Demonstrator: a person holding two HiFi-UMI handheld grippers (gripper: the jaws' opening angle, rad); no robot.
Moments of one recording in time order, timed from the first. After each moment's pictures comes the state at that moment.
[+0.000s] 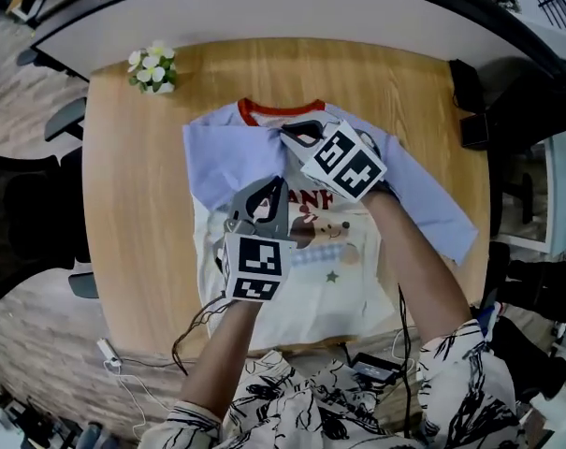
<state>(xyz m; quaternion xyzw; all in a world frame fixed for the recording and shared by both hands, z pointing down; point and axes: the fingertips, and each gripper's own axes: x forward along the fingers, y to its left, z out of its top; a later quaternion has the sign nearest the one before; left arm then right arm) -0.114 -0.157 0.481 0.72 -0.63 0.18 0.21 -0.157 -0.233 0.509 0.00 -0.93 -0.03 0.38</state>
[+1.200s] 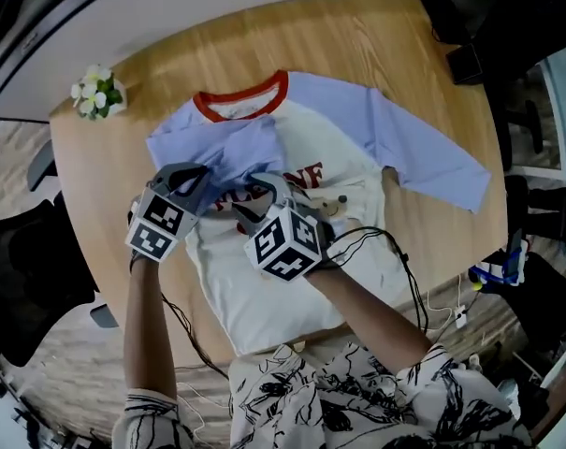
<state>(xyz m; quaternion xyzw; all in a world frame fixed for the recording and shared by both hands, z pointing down) -0.192 -0.148 0.584 0.83 -0.36 0.39 0.19 -0.140 -0.117 0.577 0.13 -0.91 0.08 0.38</state>
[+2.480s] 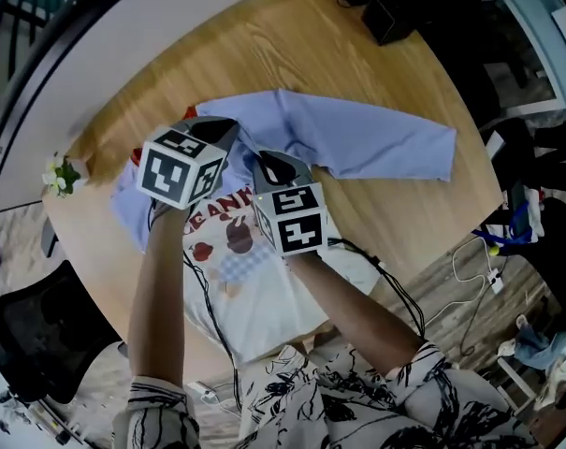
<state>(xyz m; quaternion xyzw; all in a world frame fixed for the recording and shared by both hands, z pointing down) 0.035 -0.303 0.522 0.83 -0.31 0.39 0.23 0.058 -0.247 0.545 0.45 -0.81 0.34 0.18</state>
